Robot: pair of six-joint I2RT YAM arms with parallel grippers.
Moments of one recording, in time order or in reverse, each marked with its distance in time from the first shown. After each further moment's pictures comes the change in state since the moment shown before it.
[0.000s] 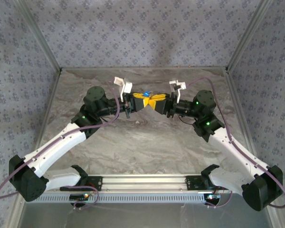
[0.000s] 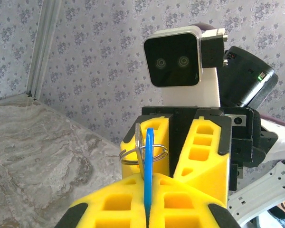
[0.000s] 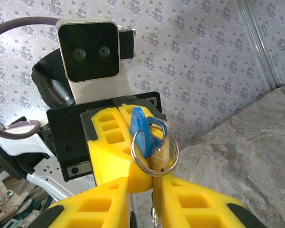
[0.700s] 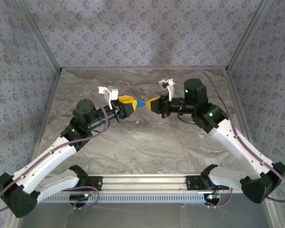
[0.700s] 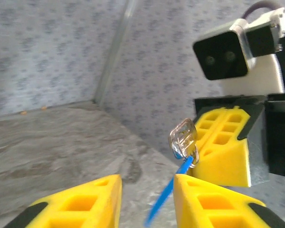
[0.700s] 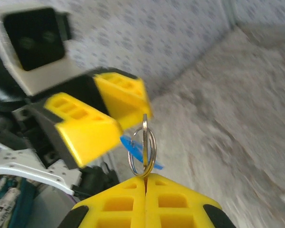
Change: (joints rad) left arm 0.018 -0.236 -0.206 -0.061 -0.318 0.042; right arm 0.086 0.106 0.363 -0.772 0.198 -0.262
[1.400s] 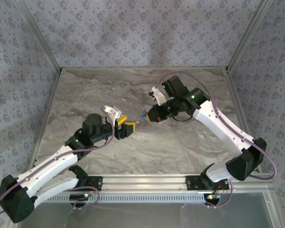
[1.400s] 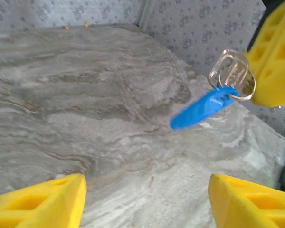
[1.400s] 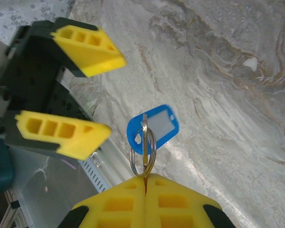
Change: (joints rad) left arm -0.023 -0.066 -0.281 -0.089 -0.040 0.141; right arm 0.051 0.265 0.246 -0.586 0.084 -0.096
